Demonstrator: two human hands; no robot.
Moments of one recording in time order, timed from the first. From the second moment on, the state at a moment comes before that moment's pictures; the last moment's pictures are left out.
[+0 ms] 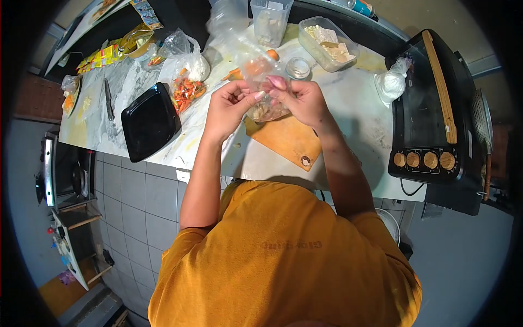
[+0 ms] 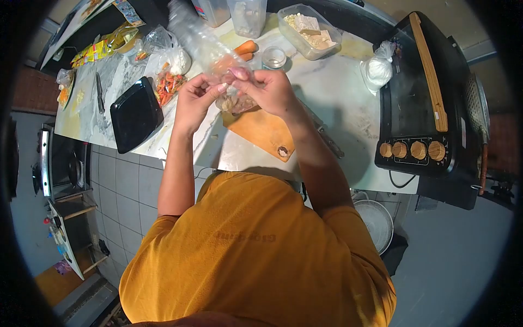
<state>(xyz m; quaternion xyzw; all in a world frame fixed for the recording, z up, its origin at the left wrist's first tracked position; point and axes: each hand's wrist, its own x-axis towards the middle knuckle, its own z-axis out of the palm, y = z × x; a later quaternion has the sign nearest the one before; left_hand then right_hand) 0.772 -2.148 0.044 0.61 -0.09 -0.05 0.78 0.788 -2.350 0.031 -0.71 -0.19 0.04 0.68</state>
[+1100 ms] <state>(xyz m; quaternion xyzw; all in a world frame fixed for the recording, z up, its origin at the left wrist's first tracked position) 0.731 -2.151 0.009 0.77 -0.14 -0.16 0.60 0.671 -2.326 -0.024 -0.69 -0.01 0.13 0.71</state>
